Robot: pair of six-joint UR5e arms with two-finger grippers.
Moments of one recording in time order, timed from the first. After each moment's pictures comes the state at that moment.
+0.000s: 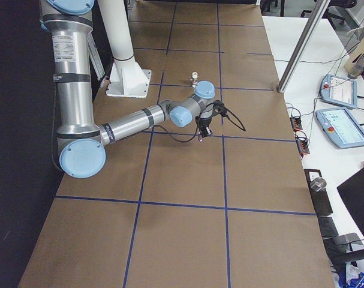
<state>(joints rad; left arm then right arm) -1.55 -1.46 -1.72 -1.50 -2.37 0.21 0.95 -1.42 1.88 -1.34 2.20 0.40</state>
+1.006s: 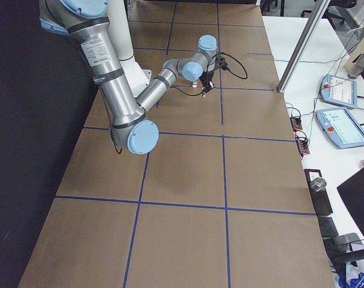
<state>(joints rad) -1.55 -1.46 -1.72 -1.50 -2.37 0.21 0.76 -1.10 1.88 -1.49 2.11 0.52</state>
